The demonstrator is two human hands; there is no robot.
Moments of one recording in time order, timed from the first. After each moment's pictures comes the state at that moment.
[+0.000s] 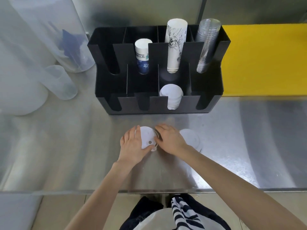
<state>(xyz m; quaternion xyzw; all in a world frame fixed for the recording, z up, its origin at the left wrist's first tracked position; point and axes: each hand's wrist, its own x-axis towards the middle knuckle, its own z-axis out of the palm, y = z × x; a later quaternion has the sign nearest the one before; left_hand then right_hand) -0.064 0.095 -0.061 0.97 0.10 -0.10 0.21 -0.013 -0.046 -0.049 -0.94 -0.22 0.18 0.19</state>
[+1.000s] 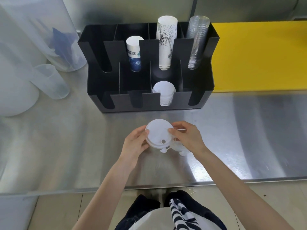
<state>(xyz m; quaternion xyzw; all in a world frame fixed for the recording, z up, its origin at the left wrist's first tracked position) -0.076 0.062 -0.020 0.60 0.25 -0.10 0.75 -0.036 -0.105 -0.022 -0.81 0.09 0.13 0.56</state>
